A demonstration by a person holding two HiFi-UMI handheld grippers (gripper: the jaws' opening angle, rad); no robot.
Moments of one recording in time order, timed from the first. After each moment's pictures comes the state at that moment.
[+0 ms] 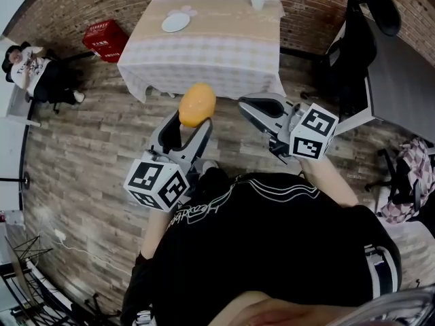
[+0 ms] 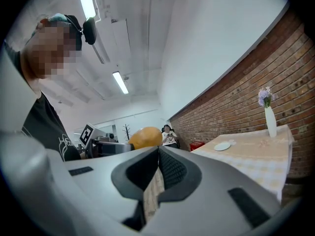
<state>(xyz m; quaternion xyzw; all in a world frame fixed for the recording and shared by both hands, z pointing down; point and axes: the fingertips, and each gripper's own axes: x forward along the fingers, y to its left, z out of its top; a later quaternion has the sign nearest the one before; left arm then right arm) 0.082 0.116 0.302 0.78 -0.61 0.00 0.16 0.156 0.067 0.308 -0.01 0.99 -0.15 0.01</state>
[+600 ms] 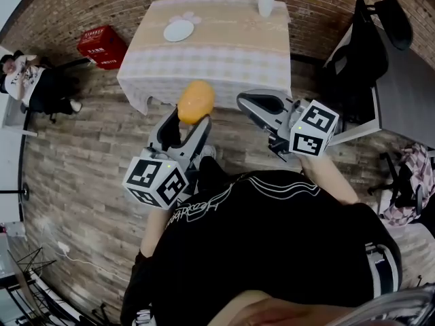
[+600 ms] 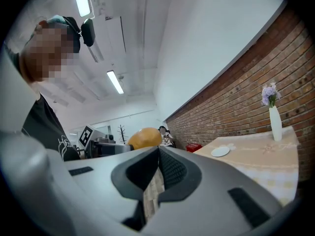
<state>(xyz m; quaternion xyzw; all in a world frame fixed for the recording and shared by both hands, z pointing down) 0.003 0.046 0.306 0.79 -0.59 0.00 0.16 0.079 -0.002 0.309 -0.03 0.99 -0.15 0.01</state>
